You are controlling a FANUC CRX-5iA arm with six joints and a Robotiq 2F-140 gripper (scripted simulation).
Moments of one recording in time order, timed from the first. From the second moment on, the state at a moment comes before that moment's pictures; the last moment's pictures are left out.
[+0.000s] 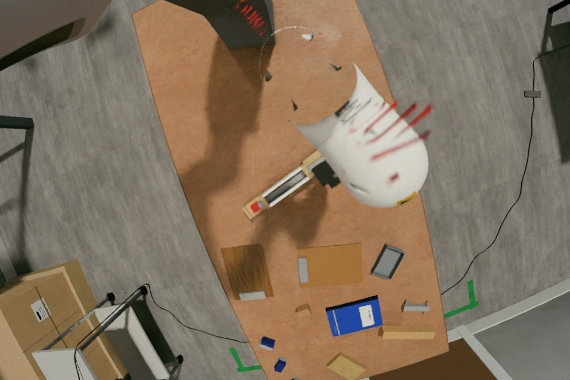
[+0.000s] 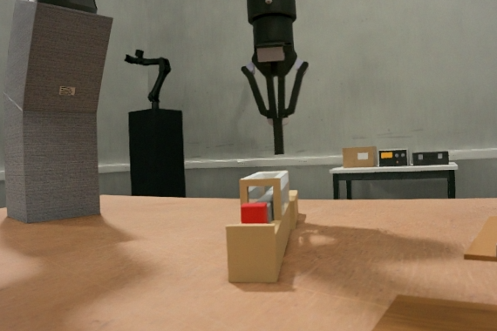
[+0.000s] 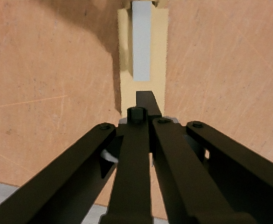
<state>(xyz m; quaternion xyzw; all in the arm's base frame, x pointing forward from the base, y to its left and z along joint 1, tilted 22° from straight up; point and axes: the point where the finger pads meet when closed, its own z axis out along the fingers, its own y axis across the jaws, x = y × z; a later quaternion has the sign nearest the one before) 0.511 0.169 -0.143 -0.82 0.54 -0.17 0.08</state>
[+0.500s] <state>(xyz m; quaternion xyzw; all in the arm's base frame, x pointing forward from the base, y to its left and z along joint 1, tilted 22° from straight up) 0.614 0.070 -0.096 -0.82 0.53 -0.18 0.13</state>
